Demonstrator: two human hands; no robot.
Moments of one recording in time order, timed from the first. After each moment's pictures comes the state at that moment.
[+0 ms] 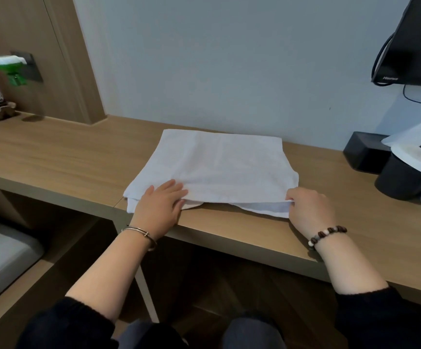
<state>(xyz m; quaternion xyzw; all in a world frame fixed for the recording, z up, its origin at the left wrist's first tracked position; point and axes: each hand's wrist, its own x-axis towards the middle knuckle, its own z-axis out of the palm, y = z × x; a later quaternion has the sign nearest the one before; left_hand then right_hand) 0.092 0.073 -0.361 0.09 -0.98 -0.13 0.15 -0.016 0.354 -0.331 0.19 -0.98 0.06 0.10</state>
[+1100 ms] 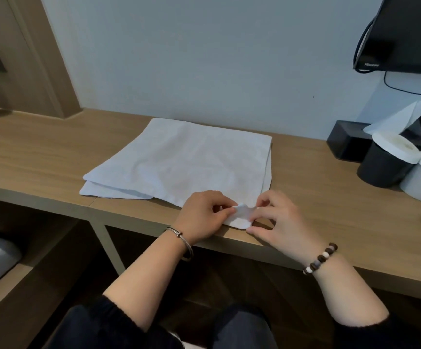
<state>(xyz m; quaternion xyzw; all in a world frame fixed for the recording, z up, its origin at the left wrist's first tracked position) 0.066 0.175 -0.353 -0.03 -0.92 -0.36 0.14 0.025 0.366 -0.347 0.37 -0.89 0.25 0.05</state>
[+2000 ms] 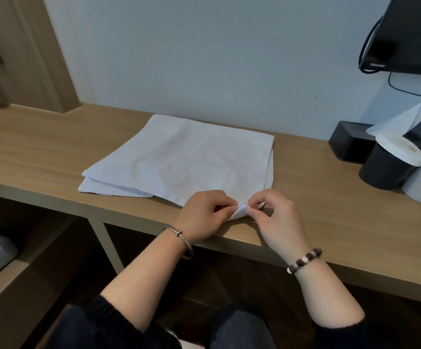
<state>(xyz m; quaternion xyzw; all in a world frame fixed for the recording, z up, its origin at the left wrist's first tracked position) 0.064 0.172 -0.355 -0.06 -0.91 -0.38 0.13 0.031 0.339 -0.351 0.24 -0.86 0.44 0.09</state>
